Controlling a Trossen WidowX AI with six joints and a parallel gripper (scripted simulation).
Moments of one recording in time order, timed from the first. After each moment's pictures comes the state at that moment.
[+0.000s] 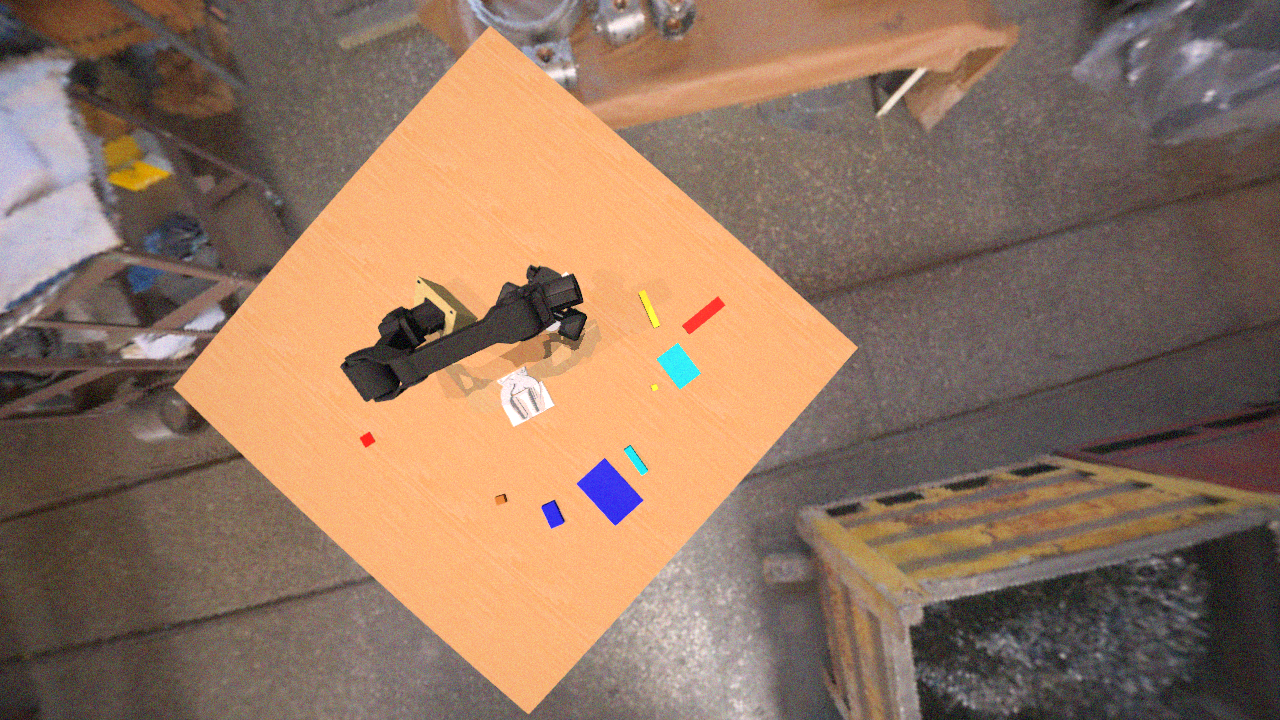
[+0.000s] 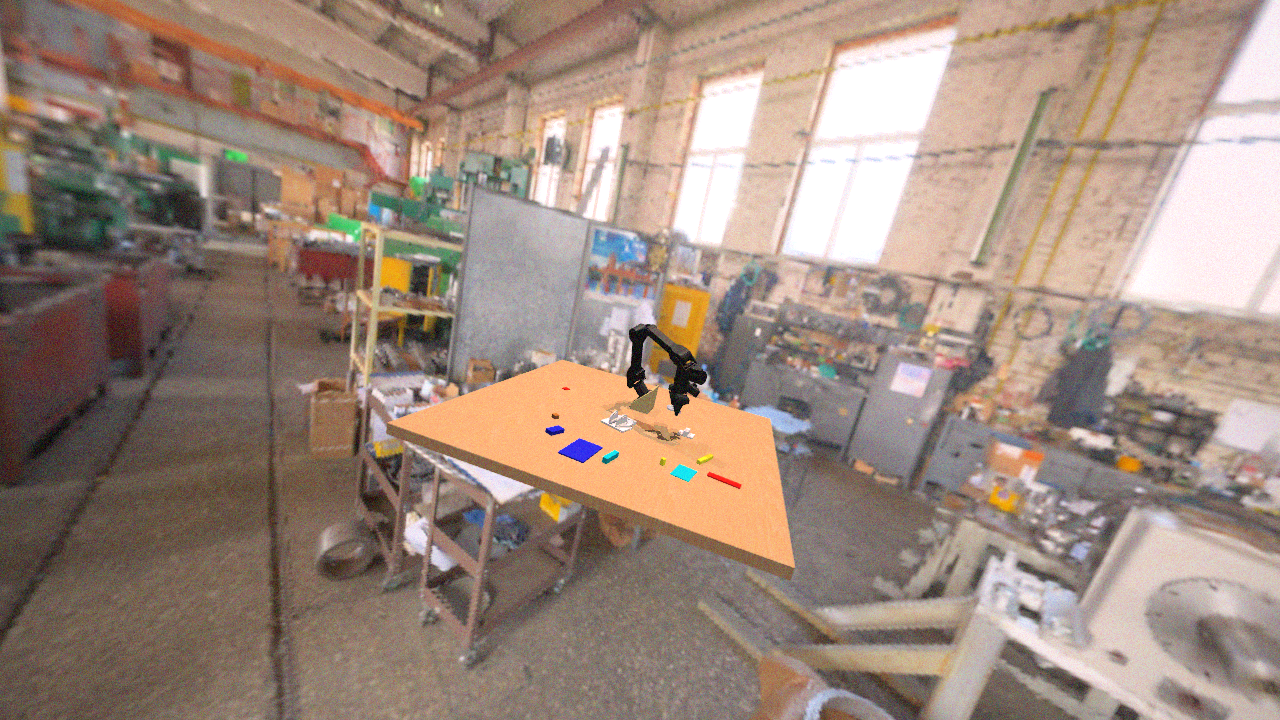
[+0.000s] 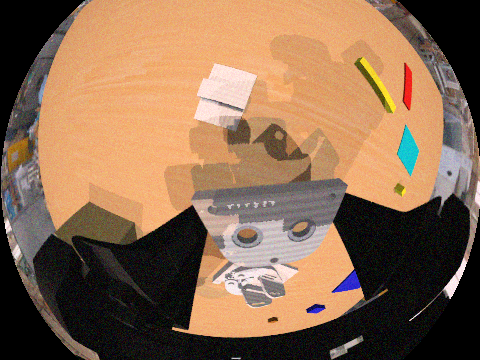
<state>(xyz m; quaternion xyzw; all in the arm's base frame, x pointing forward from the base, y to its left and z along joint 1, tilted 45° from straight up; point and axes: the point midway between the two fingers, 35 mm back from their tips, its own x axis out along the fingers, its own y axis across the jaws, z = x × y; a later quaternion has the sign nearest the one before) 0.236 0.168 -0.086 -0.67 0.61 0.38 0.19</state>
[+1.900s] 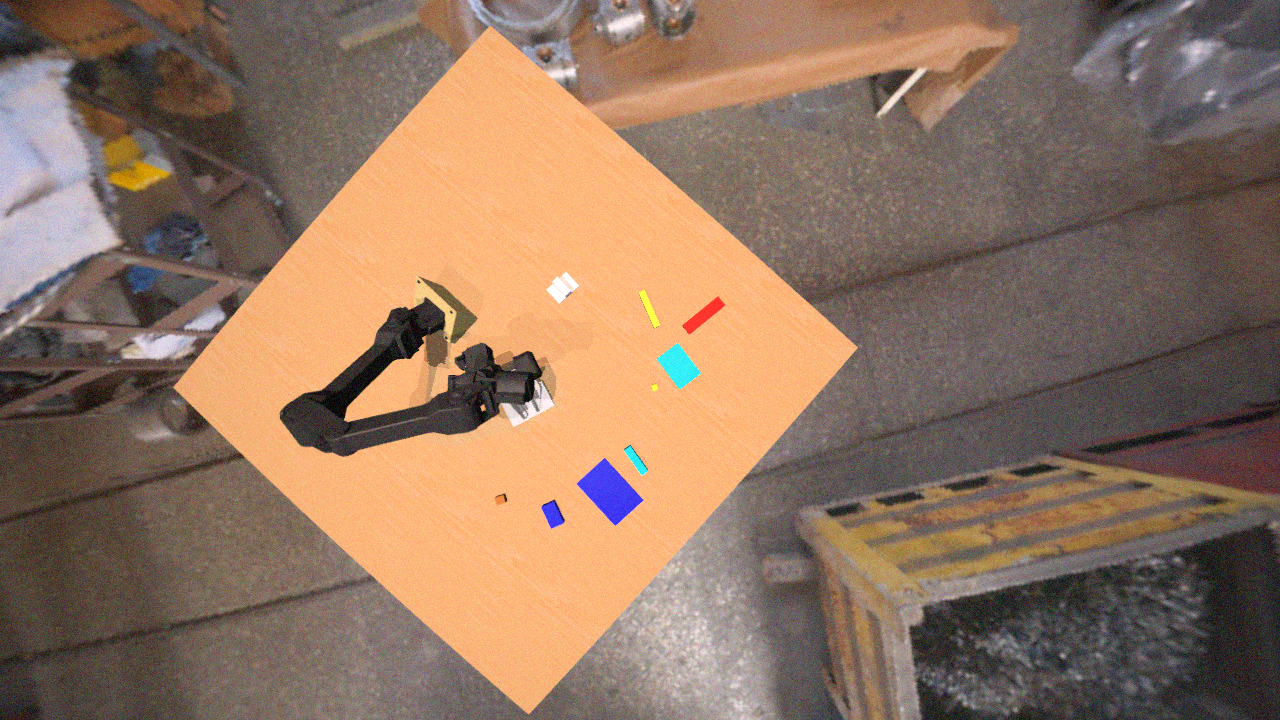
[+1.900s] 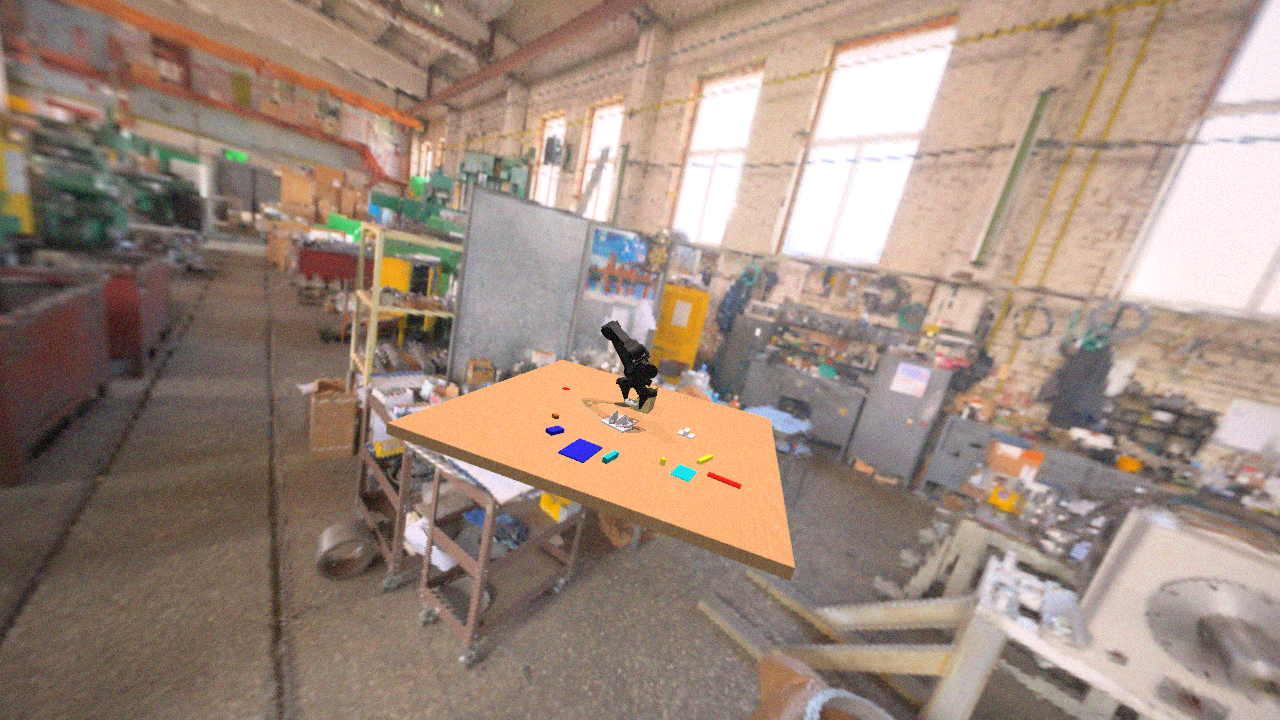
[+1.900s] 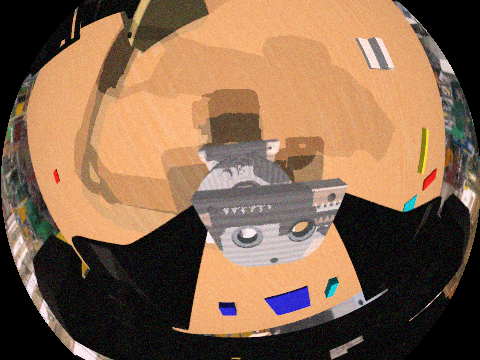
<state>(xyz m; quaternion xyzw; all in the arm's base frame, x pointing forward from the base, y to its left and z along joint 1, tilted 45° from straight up) 0.253 0.026 0.028 -0.68 0.41 0.59 -0.12</state>
